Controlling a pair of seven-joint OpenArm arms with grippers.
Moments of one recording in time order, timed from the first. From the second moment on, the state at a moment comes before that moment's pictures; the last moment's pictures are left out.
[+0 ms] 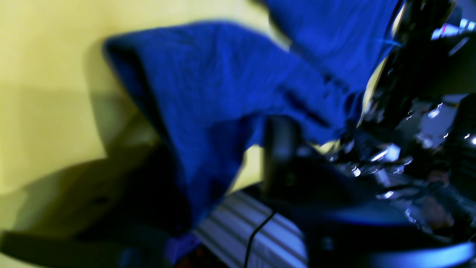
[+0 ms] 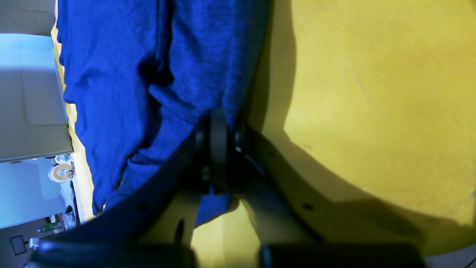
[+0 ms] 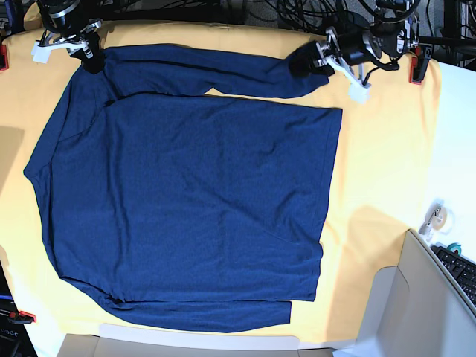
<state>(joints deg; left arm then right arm) 29.6 -16.5 -9.9 97.1 -69.5 -3.8 62.9 -33.3 -1.3 44.0 97.9 65.4 17.4 -50.6</state>
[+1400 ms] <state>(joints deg) 10.8 -19.5 -9.8 95.6 -57.2 -7.5 64.6 -14.2 1.0 42.9 94.3 51.4 16.5 -52.5</state>
